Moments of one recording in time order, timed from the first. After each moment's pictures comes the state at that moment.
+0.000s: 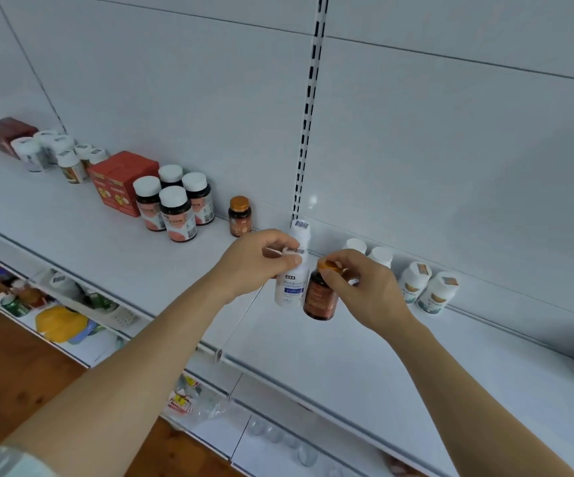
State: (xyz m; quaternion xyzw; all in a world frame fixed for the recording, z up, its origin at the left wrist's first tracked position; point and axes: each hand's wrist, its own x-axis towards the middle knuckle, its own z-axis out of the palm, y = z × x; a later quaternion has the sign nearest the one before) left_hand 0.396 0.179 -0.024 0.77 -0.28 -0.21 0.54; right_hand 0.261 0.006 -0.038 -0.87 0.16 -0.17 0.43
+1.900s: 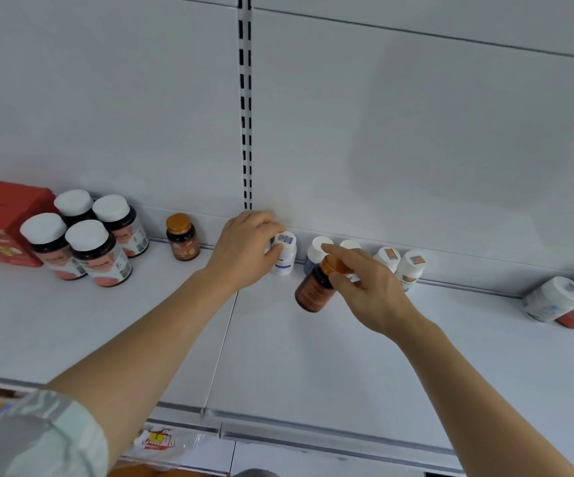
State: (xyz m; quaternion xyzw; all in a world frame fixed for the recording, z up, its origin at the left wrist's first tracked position) left_hand 0.485 0.093 -0.067 0.79 -0.56 0.07 0.24; right_hand 0.260 -0.017 -0.047 -0.89 0.25 -0.19 0.34
